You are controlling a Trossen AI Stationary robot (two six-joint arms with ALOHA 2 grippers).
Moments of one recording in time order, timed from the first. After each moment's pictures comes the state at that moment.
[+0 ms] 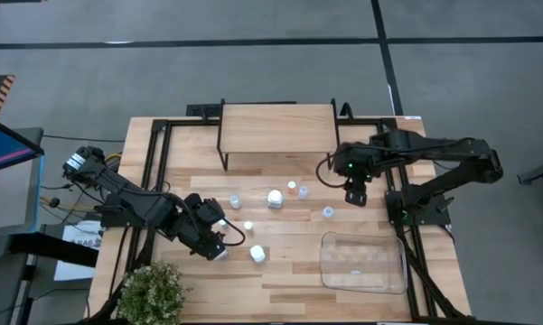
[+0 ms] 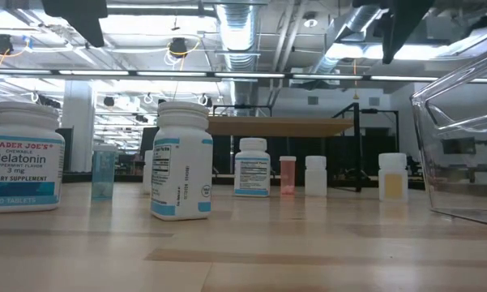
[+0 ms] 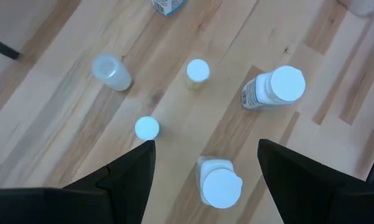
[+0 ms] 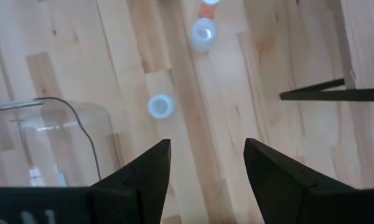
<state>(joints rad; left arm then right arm) -0.53 1.41 1.28 -1.11 -0.36 -1.04 -0.03 1.26 1.35 -1.32 0.05 0.20</state>
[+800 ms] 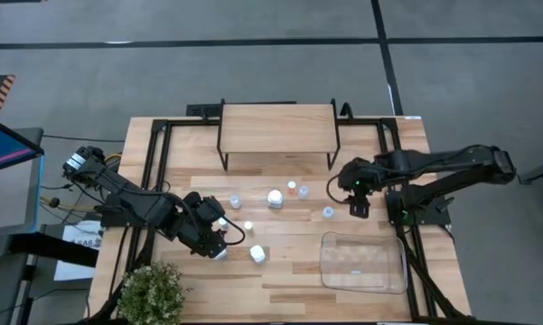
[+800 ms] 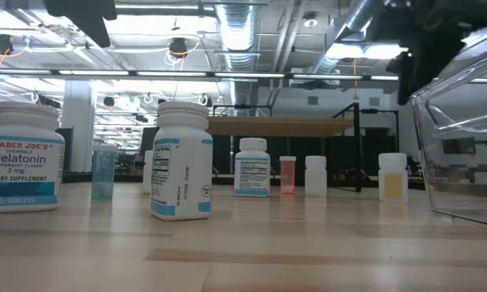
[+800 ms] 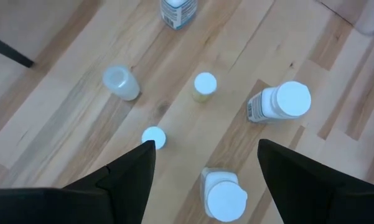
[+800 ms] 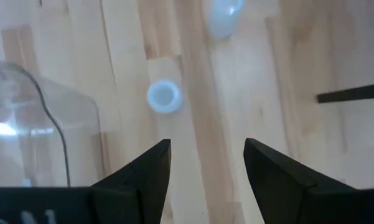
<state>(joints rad) -0.53 1.41 1.28 -1.11 -0.41 -1.06 0.02 1.09 0.92 -1.01 0.05 0.19</state>
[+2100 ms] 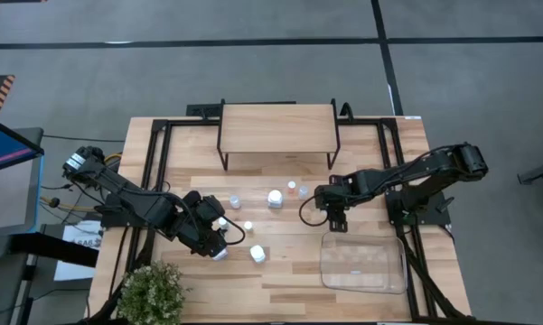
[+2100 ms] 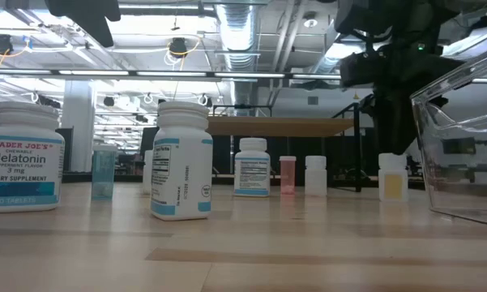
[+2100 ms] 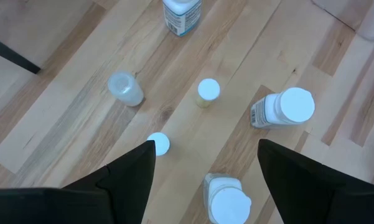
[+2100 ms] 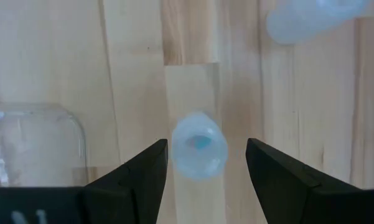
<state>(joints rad) -0.53 1.41 1.28 -1.11 -0.43 -1.06 0.11 1.43 0.88 -0.74 0.05 0.18</state>
